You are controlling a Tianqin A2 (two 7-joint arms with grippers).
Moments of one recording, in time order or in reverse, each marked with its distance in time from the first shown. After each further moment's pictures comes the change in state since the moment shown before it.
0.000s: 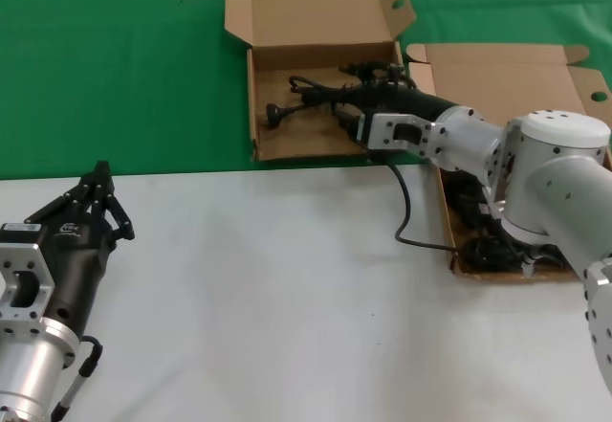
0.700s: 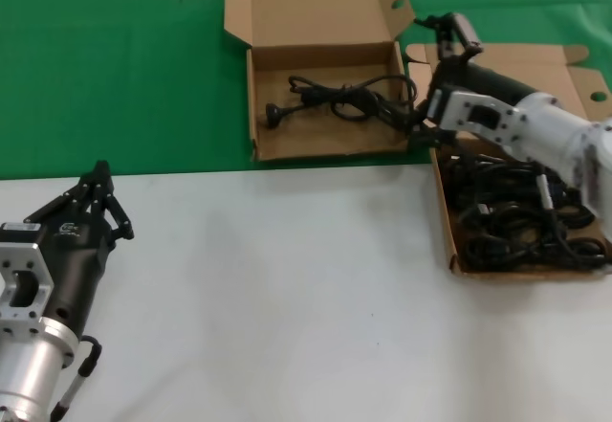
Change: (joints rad) left arm 0.000 0.000 0.000 0.000 0.000 0.000 0.000; right arm -0.257 0.232 -0.099 0.618 -0.213 -0.007 0.555
